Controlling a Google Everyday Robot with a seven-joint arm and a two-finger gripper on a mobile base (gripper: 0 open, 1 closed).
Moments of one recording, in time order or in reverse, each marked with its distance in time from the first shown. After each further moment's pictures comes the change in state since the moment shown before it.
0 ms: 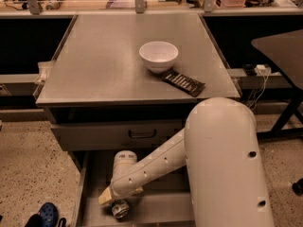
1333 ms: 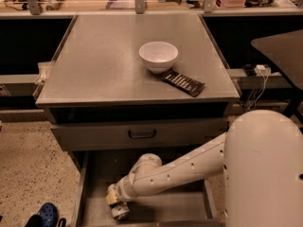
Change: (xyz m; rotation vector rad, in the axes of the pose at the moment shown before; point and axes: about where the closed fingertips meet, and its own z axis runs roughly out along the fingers) arm -0.010 -0.022 -0.026 0.323 0.099 -0.076
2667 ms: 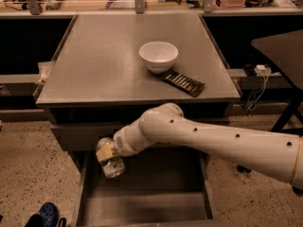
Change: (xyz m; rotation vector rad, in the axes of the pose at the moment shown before) arm 0.107 -0.087 -0.205 0.178 0.150 -0.116
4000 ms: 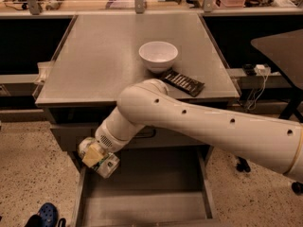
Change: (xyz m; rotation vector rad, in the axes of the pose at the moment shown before) arm 0.002 -0.072 -0.041 0.013 -0.164 -0.461
